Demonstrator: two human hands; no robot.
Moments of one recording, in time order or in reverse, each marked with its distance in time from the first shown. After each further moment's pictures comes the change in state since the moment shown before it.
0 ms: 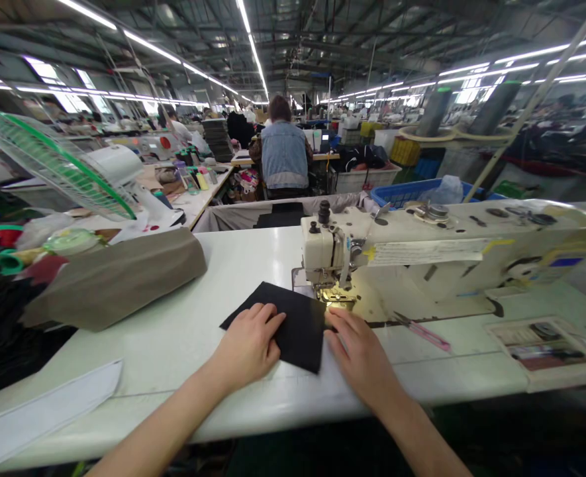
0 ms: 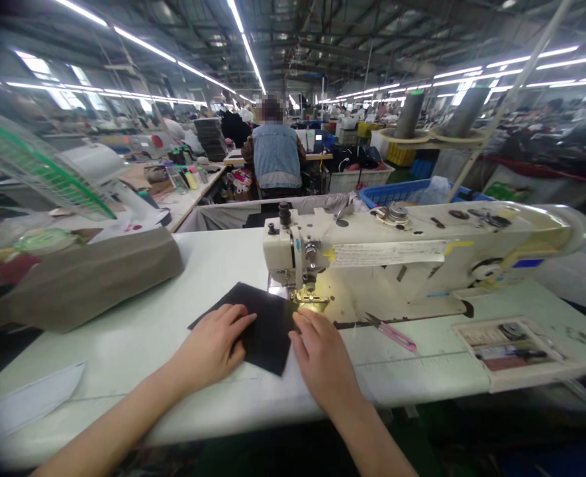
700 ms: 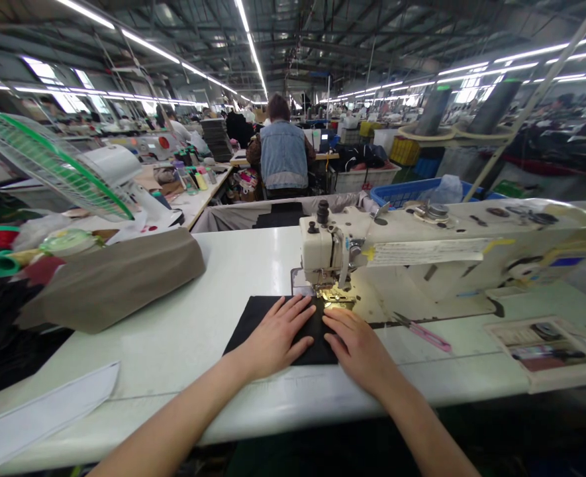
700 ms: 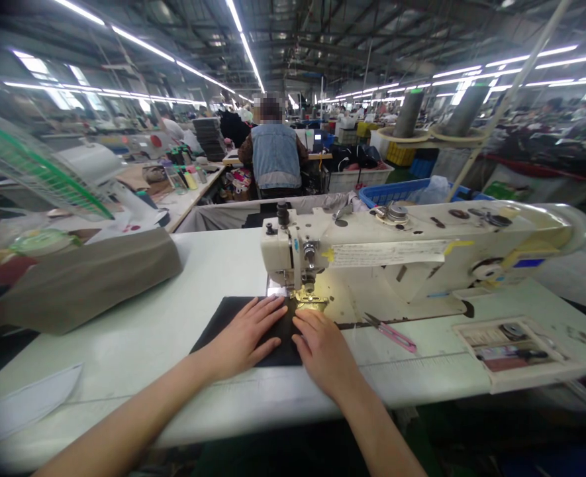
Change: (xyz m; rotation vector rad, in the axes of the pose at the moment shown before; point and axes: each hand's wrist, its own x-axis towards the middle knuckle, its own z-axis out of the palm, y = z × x) left_hand 0.032 0.009 0.028 -0.219 -0.045 0.187; right_hand 0.007 0.020 0.002 0.043 -0.141 -0.082
